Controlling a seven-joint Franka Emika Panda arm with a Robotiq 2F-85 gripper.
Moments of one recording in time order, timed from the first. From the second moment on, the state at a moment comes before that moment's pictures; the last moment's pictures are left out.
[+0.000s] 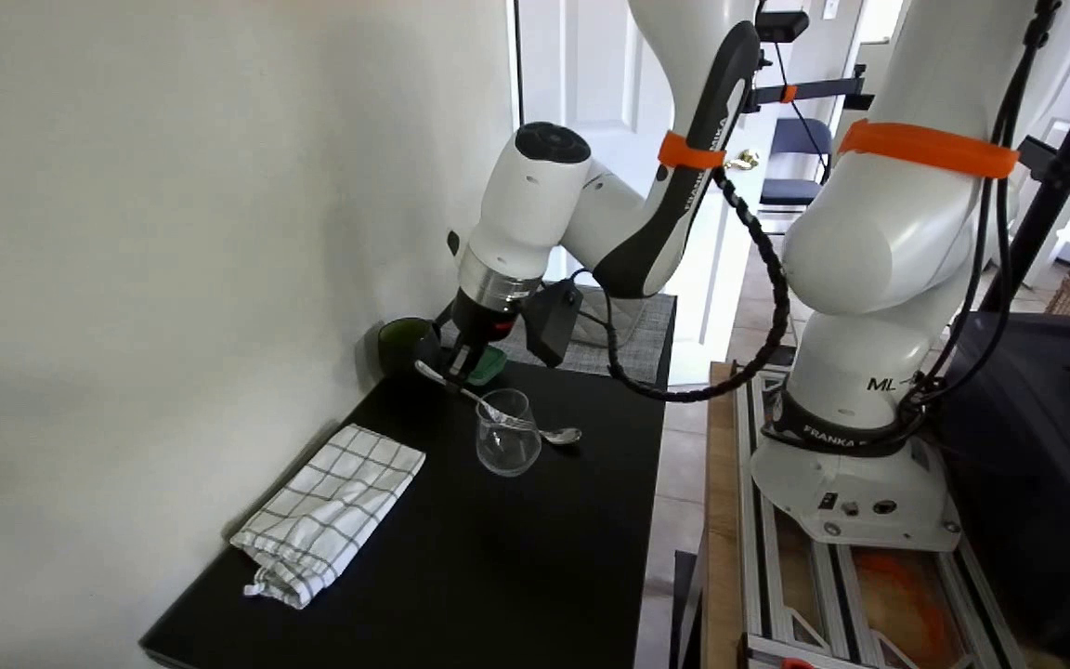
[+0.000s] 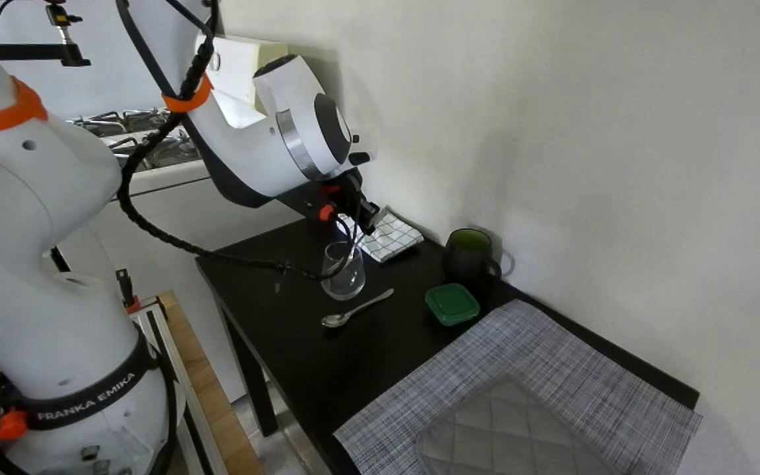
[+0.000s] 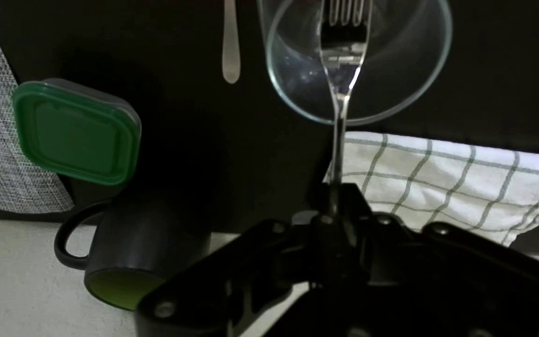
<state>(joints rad) -0.71 -0.06 0.66 -2.75 -1.13 3.18 1.01</state>
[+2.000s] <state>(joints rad) -0.64 -0.06 0.62 -2.74 -0.96 3.16 0.80</state>
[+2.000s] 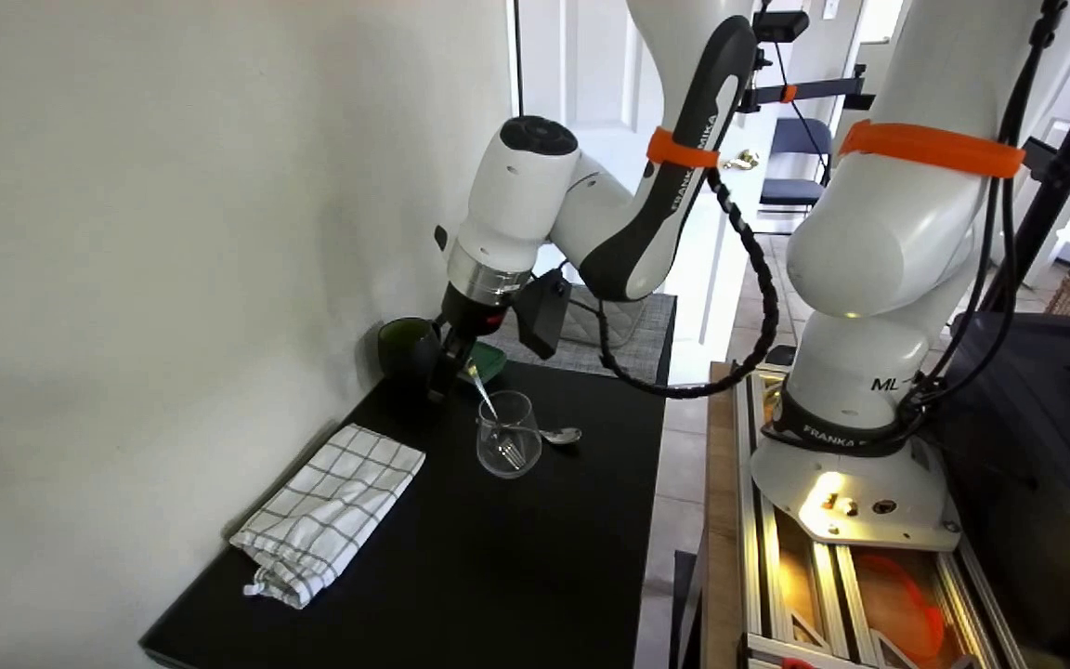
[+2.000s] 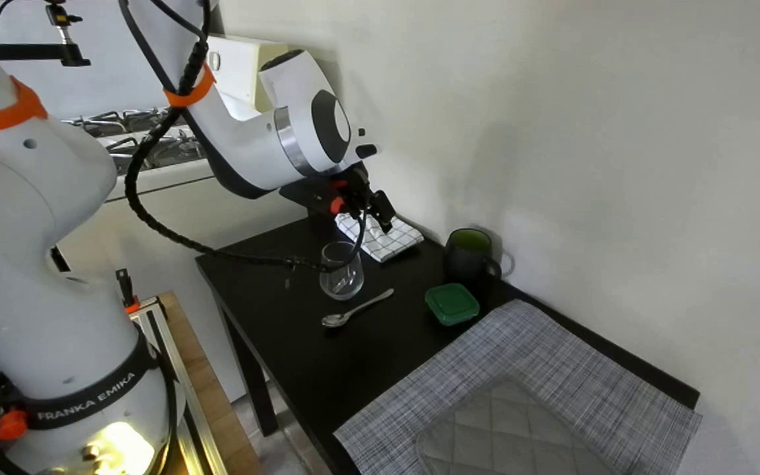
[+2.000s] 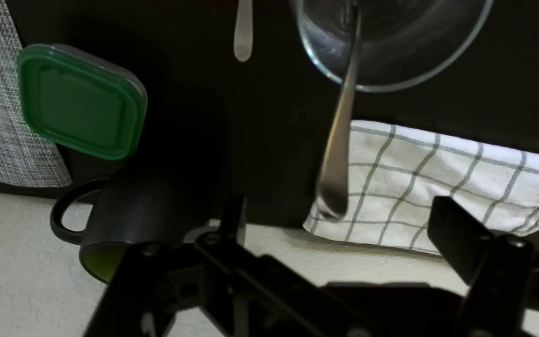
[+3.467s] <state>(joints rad) -0.11 -0.41 0.16 -2.45 -0.07 2.14 0.05</state>
